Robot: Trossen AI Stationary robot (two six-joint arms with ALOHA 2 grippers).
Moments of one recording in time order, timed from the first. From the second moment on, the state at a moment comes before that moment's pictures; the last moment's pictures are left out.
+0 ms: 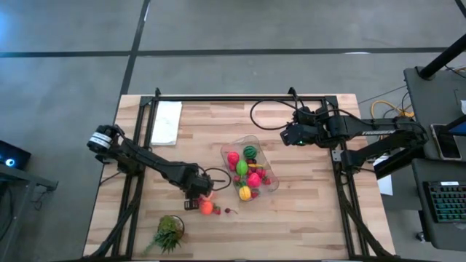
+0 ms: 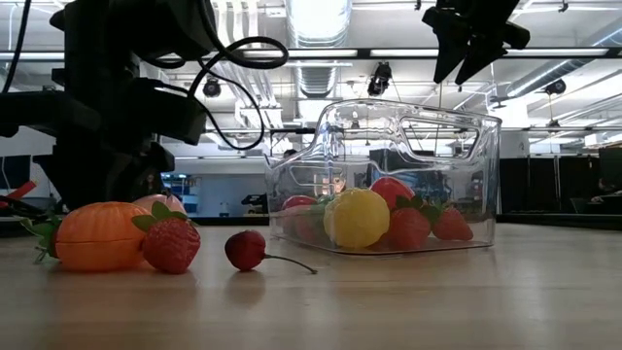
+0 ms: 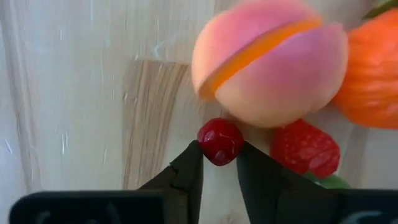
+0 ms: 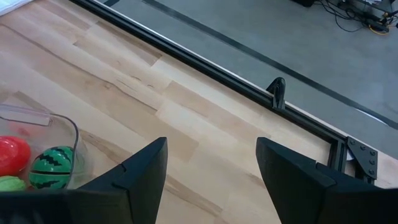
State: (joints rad) left arm -0.33 1.63 0.92 -0.68 0.00 -0.43; right arm 0.03 1.21 1.17 -1.11 0.78 0.83
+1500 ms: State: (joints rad) left arm -0.04 1.50 1.13 -0.25 -0.08 -0.33; right arm 0.03 1.21 1.17 -1.06 0.75 0.84
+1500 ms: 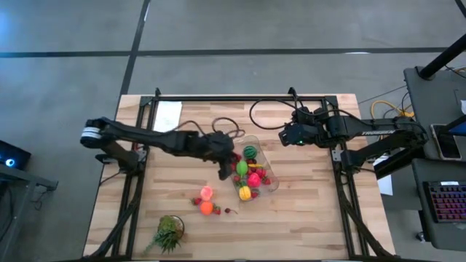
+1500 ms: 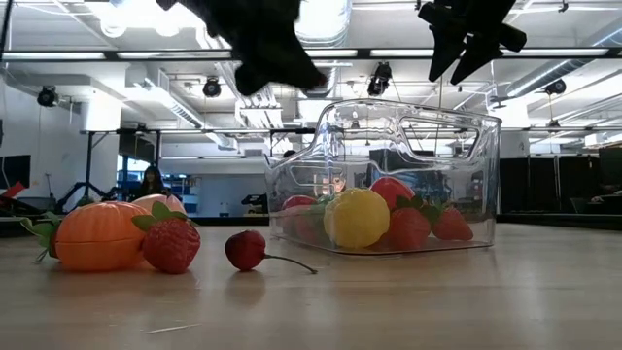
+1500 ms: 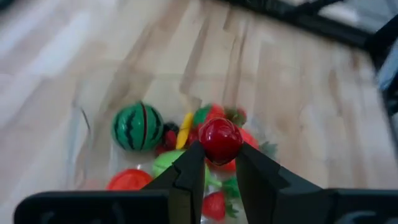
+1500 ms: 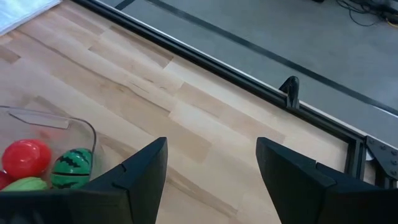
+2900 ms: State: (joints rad) left arm -0.13 1.32 1.23 -0.91 -0.01 -0.41; right arm 0.02 1.21 1.13 -1.07 0.73 0.75
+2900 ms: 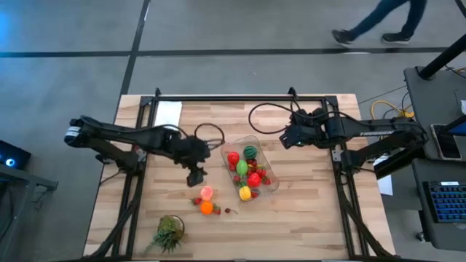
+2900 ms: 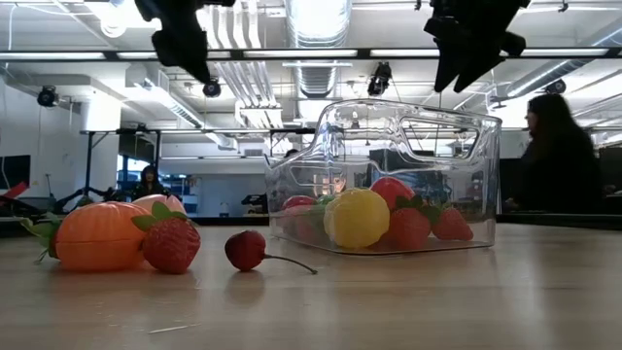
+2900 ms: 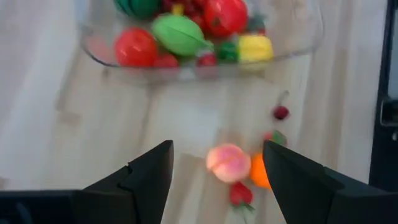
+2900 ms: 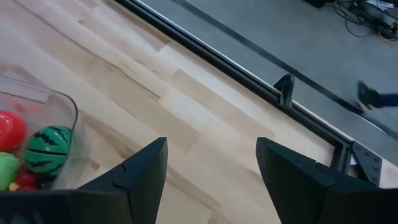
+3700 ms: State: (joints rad) left arm -0.33 1.67 1.21 -0.94 -0.01 -0.09; right arm 0.02 1.21 1.09 -1.06 0.73 0.76
